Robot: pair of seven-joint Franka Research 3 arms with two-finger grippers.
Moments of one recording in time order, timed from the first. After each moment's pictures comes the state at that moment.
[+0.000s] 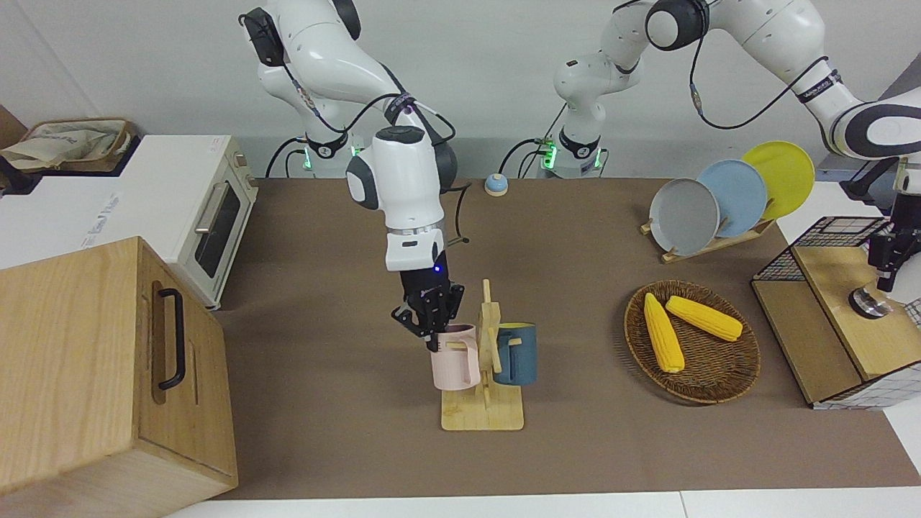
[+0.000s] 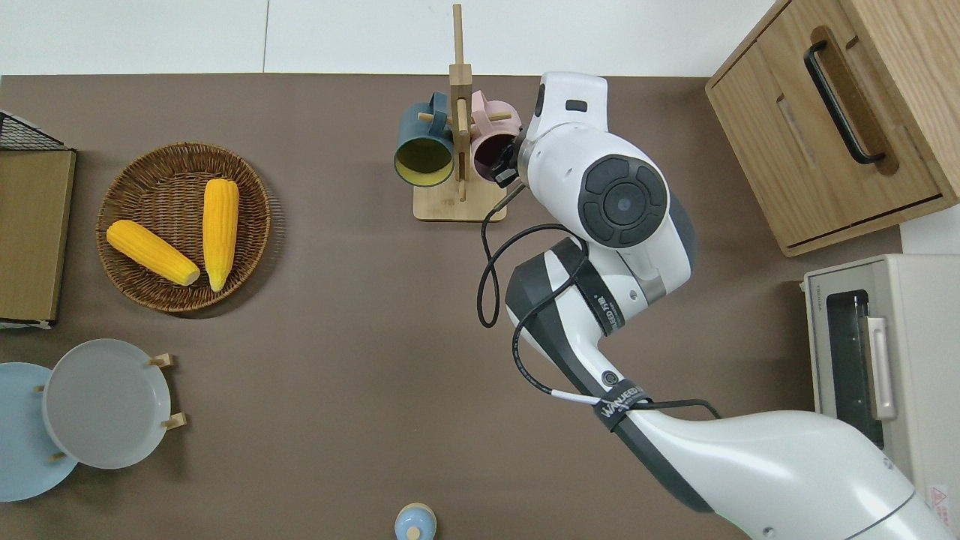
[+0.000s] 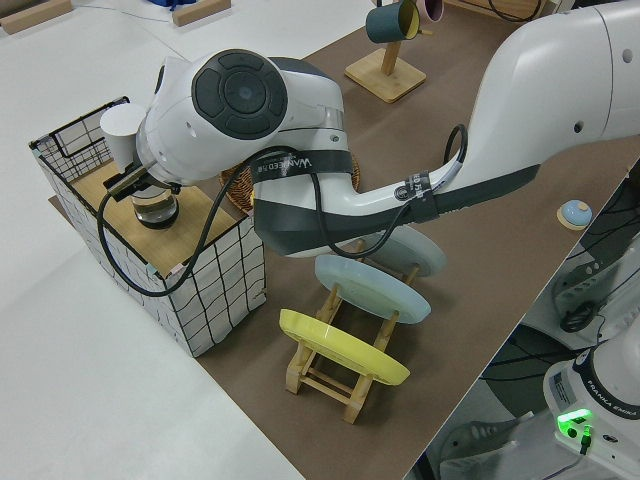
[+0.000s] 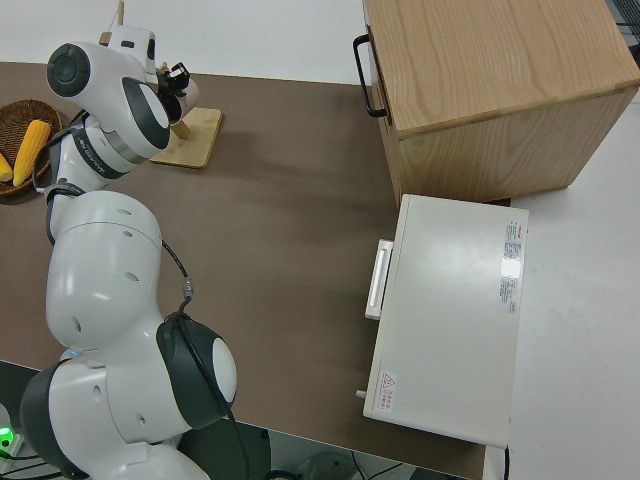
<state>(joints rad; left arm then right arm) 0.27 0.40 0.34 -1.54 -0.78 2.39 1.03 0.29 0.53 0.15 -1.41 -0.30 2.48 -0.11</state>
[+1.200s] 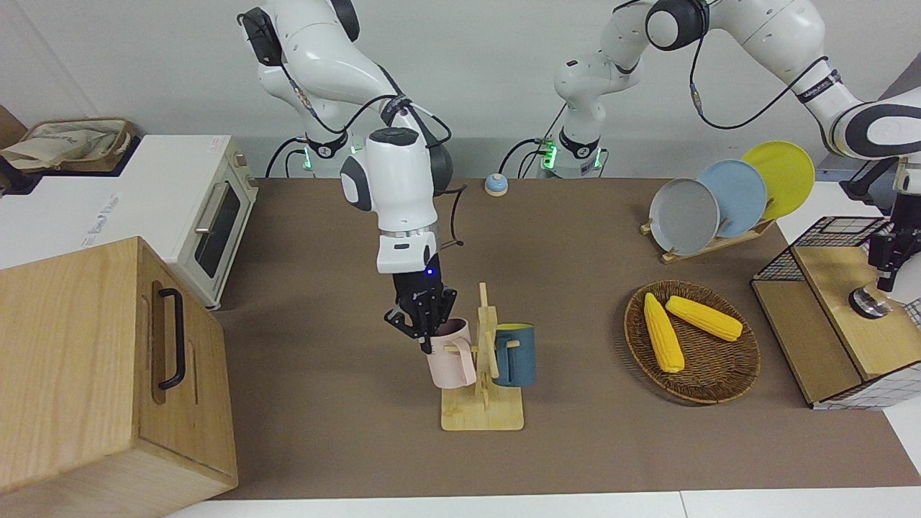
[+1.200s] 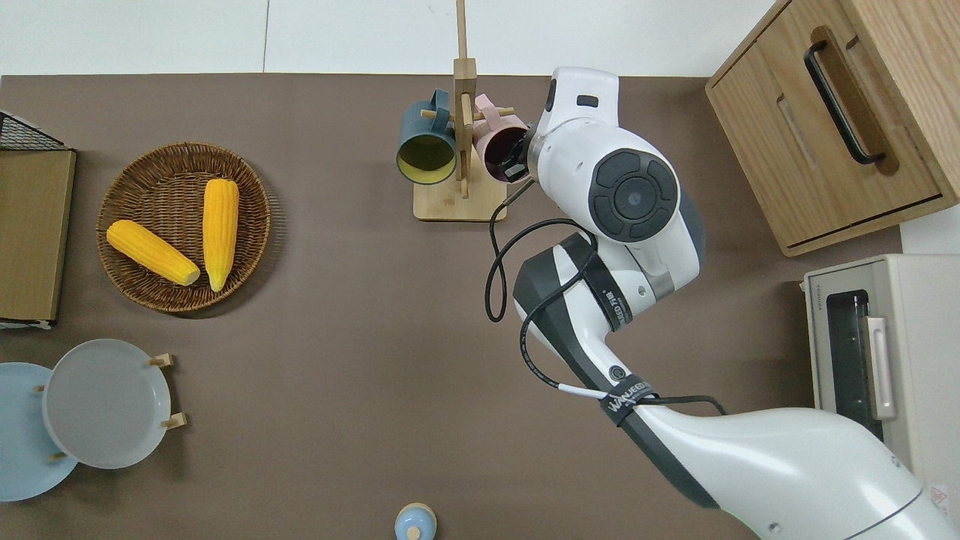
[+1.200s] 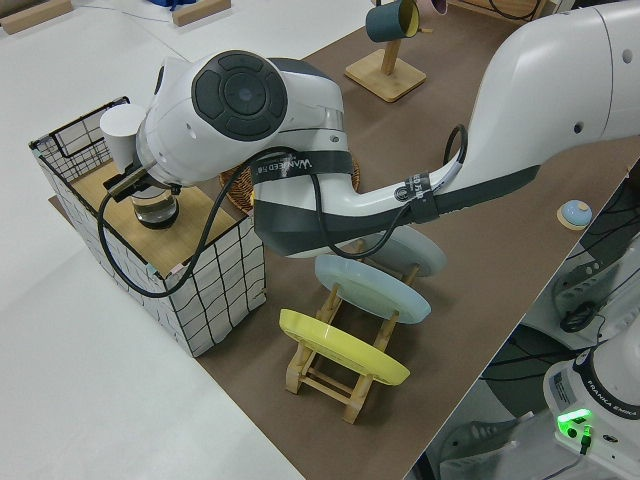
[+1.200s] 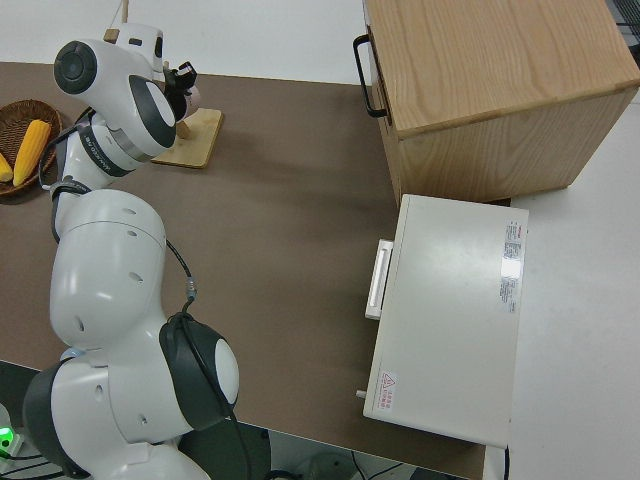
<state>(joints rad) 0.27 0.40 0.34 -1.54 -0.78 2.39 1.03 0.28 0.53 0.14 -1.41 -0.30 2.48 -0.10</state>
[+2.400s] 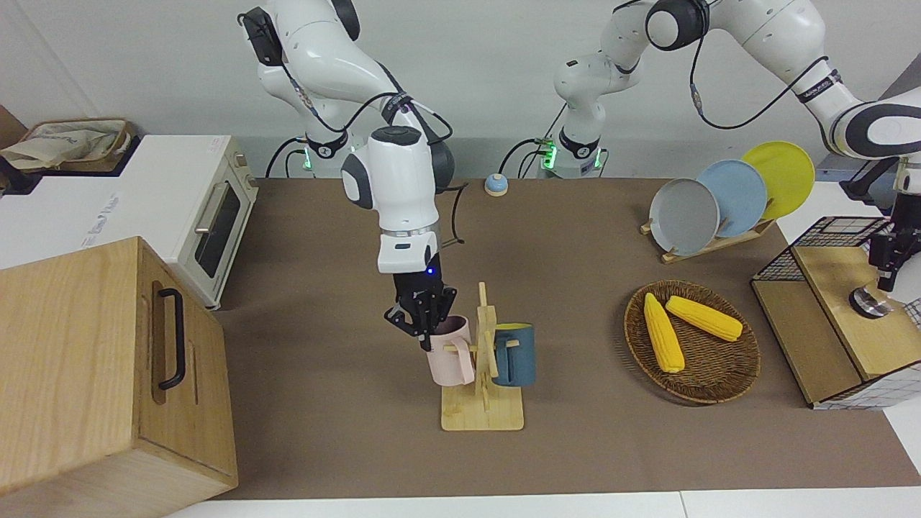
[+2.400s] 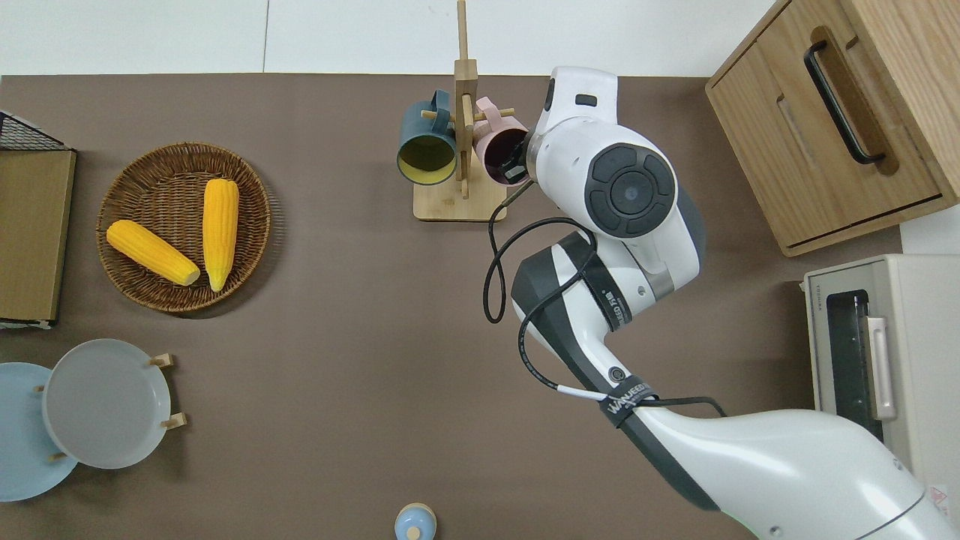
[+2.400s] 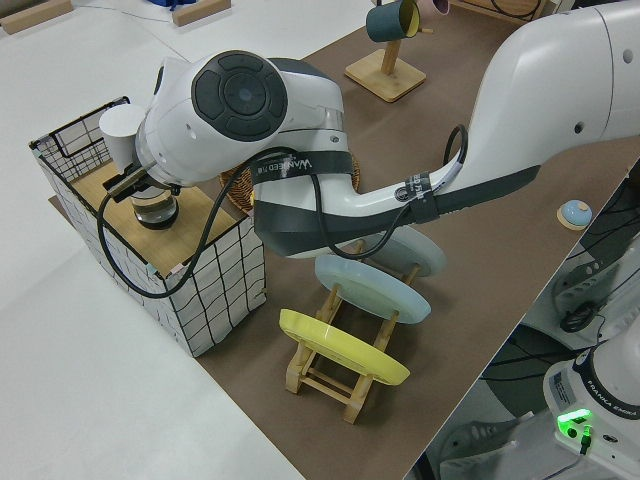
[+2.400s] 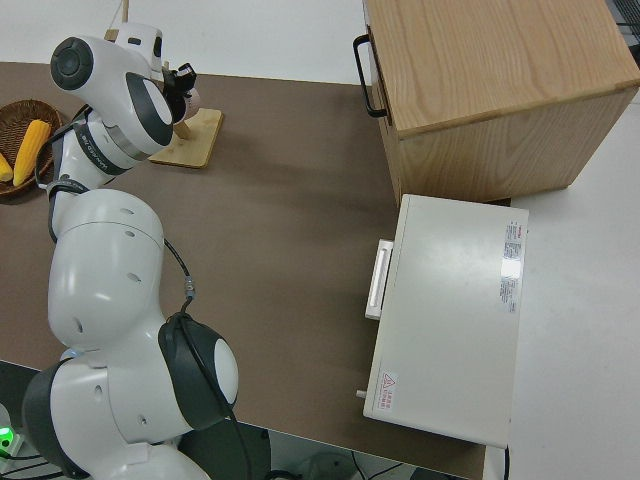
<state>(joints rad) 0.27 0.40 0.34 -1.54 -0.78 2.39 1.03 0.28 0.53 0.14 -1.40 -0.29 2.43 -0.10</state>
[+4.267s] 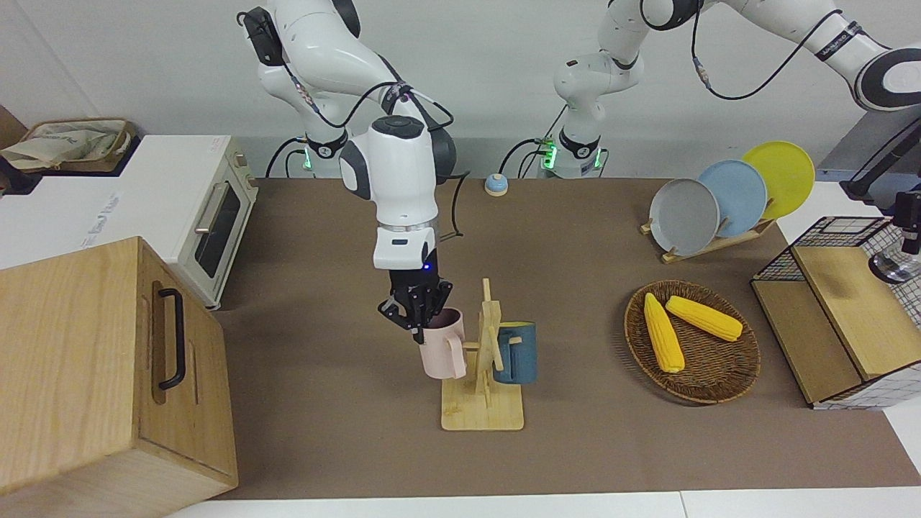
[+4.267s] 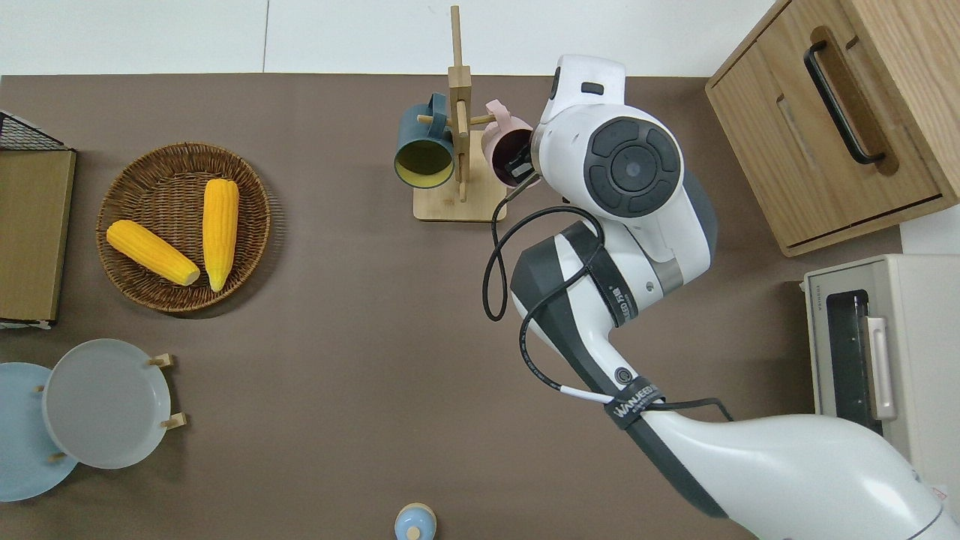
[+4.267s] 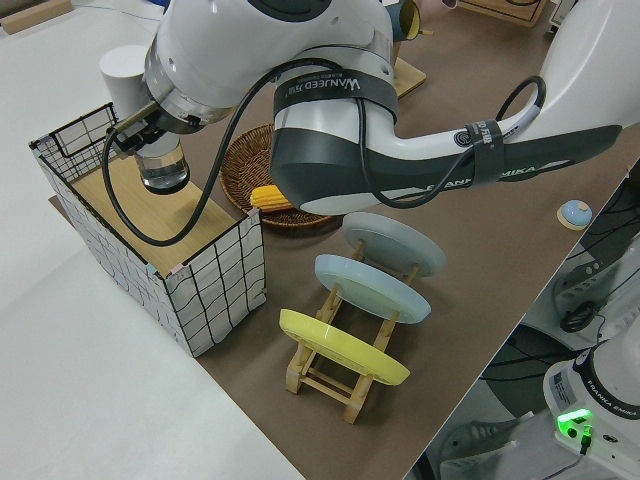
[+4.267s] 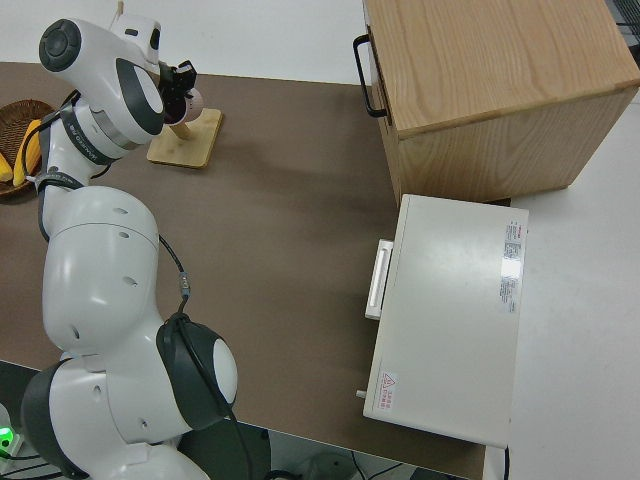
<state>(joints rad) 0.27 0.27 0.34 -1.51 -0.59 2.27 0.82 0.29 0.53 0.14 -1.33 -0.29 2.28 -0.09</state>
